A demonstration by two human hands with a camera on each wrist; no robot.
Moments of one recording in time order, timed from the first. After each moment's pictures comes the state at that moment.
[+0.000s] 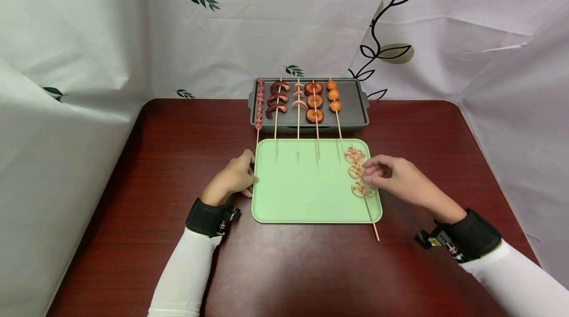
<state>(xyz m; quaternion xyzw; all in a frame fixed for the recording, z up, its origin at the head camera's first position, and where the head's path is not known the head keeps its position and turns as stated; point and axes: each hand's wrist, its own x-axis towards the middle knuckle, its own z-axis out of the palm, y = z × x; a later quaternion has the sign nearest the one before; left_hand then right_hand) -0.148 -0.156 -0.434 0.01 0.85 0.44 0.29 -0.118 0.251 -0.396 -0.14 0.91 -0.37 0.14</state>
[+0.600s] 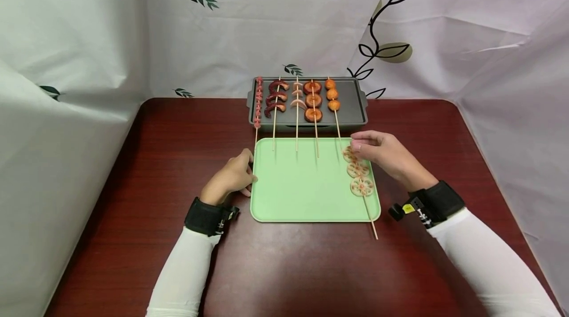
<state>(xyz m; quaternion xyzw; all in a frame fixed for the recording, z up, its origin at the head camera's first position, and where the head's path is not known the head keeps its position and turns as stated) -0.148 -0.156 -0.435 0.01 0.85 0.45 0.28 -0.168 0.240 -0.404 -0.02 0.80 -0.55 0.23</state>
